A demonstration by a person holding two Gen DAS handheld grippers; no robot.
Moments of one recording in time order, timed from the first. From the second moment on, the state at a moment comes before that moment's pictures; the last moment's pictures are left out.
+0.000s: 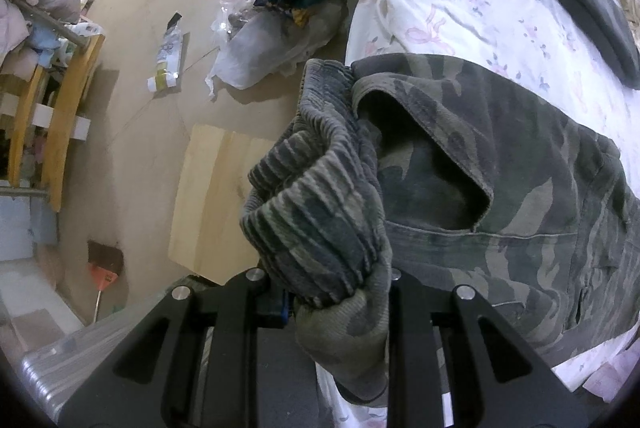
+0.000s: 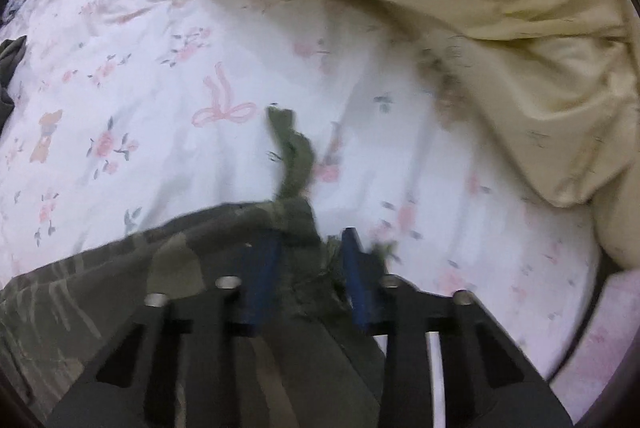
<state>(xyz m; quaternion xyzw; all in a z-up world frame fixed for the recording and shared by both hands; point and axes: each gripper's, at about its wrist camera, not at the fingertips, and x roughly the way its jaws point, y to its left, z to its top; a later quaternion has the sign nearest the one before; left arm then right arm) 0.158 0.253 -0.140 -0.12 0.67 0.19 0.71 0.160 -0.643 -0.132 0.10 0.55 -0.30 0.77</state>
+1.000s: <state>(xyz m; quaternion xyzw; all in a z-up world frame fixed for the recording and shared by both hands) 0.150 0.227 -0.098 -0.11 0.62 0.12 0.77 0.163 -0.143 -0.105 0.17 0.52 0.22 0.80</state>
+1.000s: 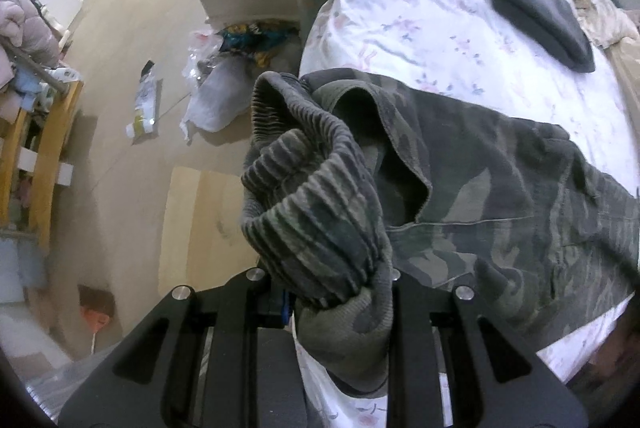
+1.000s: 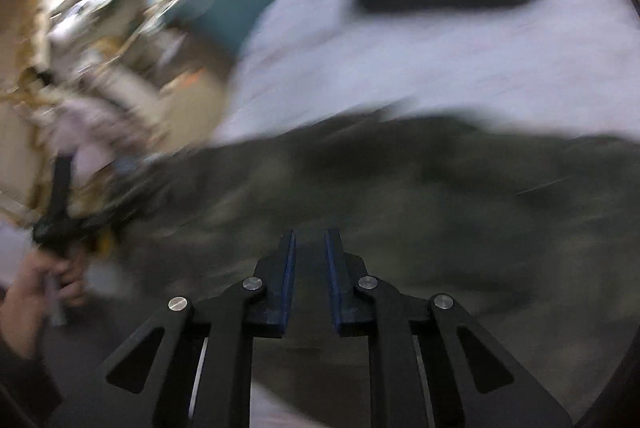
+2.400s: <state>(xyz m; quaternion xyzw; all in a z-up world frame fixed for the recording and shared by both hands) 0.111 -0.159 -0.181 0.24 0.56 -0.06 0.79 0.091 -0.379 -0.069 0.39 0.43 -0.01 0.81</state>
